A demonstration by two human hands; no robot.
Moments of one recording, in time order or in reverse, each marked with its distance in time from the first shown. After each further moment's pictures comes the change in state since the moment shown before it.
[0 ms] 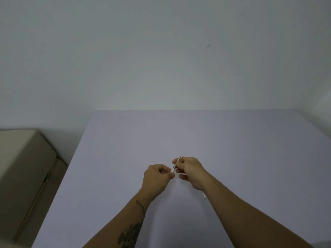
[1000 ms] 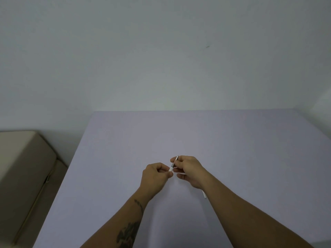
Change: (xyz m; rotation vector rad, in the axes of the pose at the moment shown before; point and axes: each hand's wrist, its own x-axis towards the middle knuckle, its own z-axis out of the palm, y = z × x) left_hand 0.002 0.002 -0.008 -0.006 -0.015 0.017; right_hand 0.000 -0.005 0.000 0.043 -0.068 -0.002
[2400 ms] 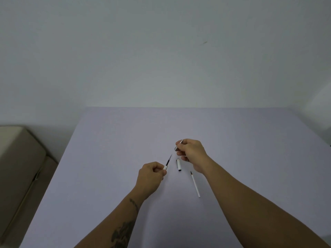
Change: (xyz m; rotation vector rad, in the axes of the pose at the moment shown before) left_hand 0.015 -0.012 0.010 -0.008 -0.017 -0.033; right_hand 0.024 -0.032 -0.028 -0.032 0.175 -0.143
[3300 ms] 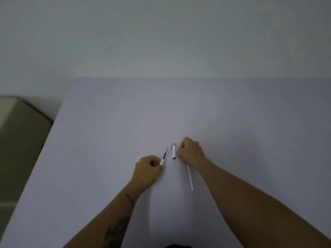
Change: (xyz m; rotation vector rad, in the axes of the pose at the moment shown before) left_hand 0.031 -0.016 0.050 0.127 0.006 -0.203; right_hand 0.091 0.090 -0.021 -0.767 -0.114 0.028
